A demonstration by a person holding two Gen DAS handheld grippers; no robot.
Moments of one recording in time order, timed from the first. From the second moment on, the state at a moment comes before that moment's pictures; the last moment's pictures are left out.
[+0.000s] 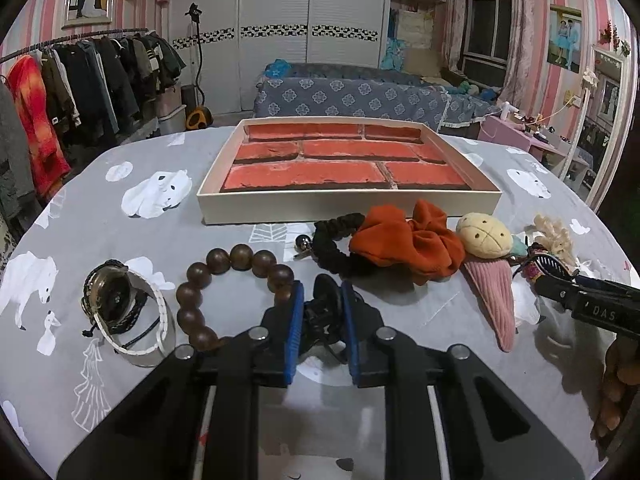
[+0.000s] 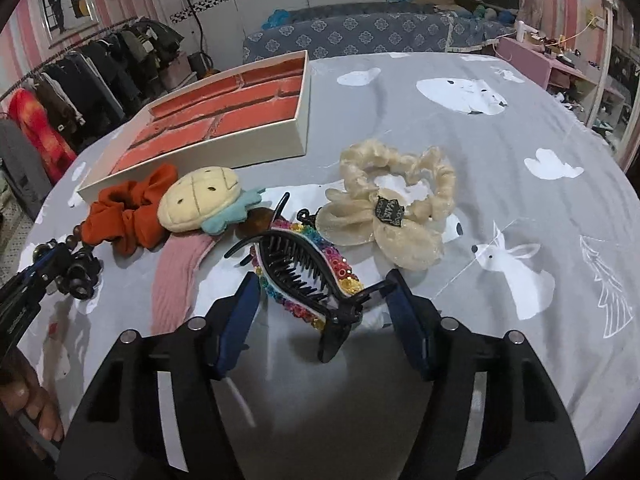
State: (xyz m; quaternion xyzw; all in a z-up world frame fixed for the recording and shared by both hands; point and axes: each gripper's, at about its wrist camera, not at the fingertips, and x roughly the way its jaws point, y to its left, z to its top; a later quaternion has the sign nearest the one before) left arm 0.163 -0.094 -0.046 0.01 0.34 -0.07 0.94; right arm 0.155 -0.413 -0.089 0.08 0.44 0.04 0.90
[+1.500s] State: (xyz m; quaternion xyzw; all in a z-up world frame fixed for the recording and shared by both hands) left arm 0.134 -0.089 -0.028 0.01 0.32 -0.09 0.94; right arm 0.119 -0.412 -0.059 0.09 0.38 0.04 0.92
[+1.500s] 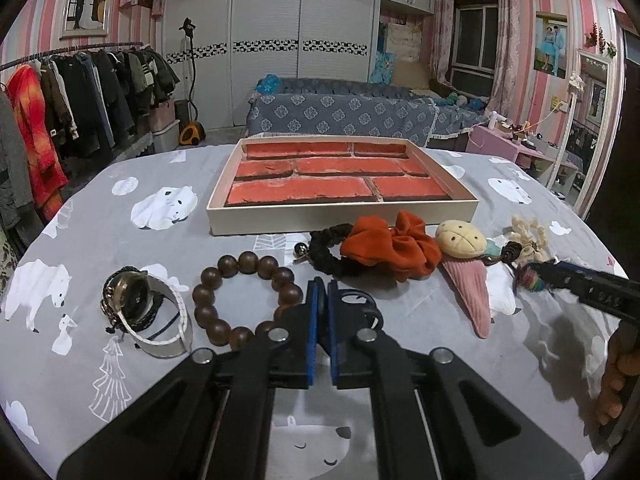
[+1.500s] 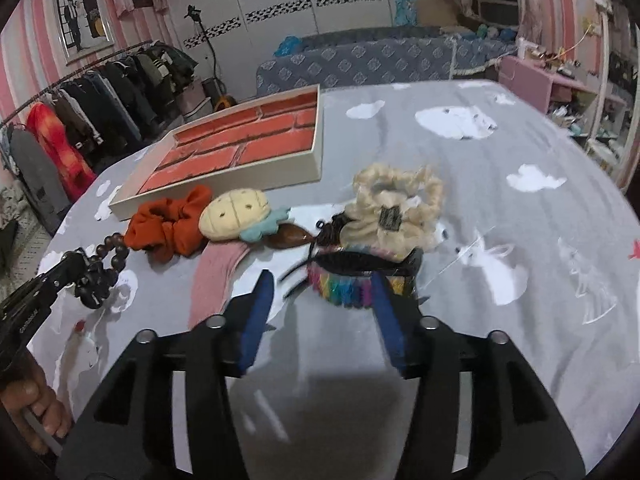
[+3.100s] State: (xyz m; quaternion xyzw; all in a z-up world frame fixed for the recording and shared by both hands) left arm 0.094 -0.085 0.015 0.01 0.27 -0.09 0.96; right arm 0.074 -0.402 -0.013 0.09 0.34 0.01 0.93
